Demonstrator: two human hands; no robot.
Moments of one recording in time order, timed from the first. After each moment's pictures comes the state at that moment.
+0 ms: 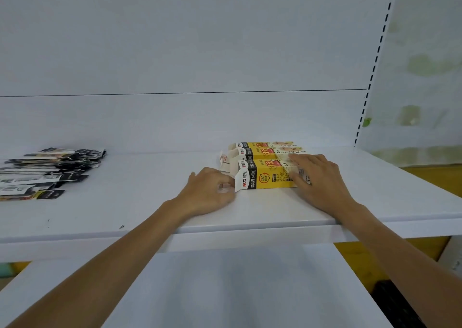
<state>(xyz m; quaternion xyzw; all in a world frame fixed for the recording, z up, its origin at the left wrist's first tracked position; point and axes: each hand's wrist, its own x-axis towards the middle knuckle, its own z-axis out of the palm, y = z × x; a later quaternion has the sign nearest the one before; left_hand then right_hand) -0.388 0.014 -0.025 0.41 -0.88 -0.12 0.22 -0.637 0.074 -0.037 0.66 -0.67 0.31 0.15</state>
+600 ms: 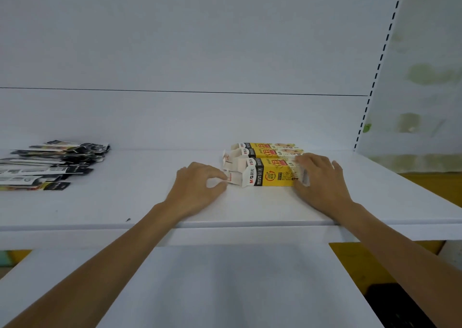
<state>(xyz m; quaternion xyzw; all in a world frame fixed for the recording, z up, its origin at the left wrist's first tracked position) -0.364 0.024 -0.025 0.44 -0.84 -0.06 0.31 -0.632 0.081 -0.031 0.65 -0.70 0.26 0.15</state>
